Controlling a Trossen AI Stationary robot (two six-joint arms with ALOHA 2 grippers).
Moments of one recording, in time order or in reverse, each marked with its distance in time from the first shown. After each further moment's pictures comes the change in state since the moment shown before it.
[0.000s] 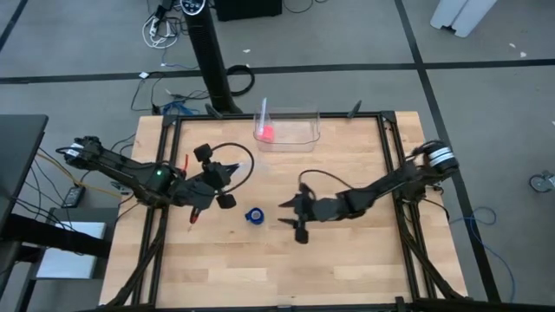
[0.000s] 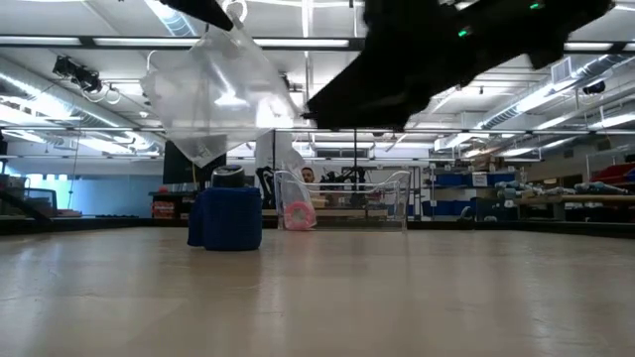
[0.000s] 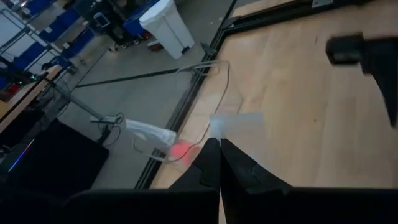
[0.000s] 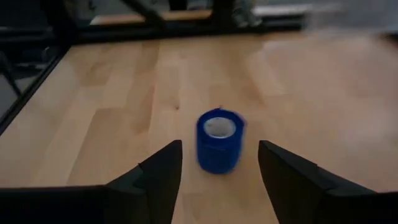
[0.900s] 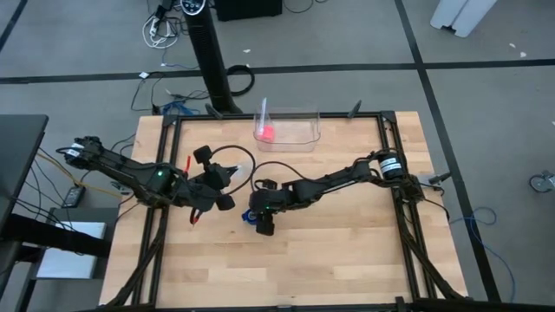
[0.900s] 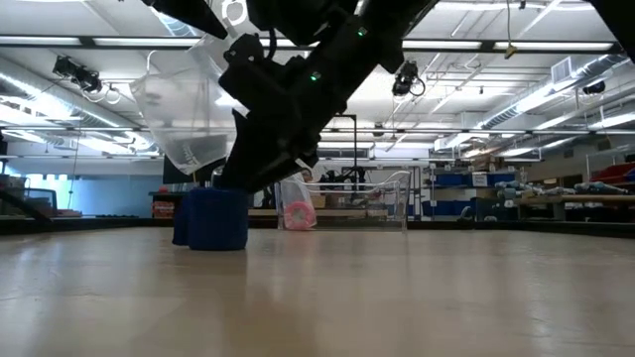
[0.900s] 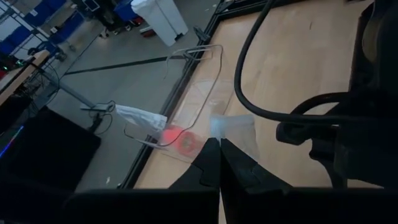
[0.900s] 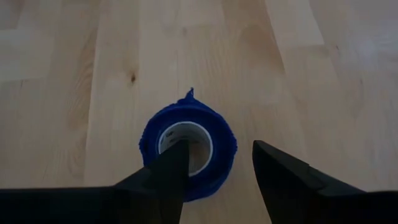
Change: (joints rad) left arm 0.000 0.002 0.000 -0.078 0.032 -0.086; right arm -0.177 0.446 0.719 -0.701 -0.258 0.020
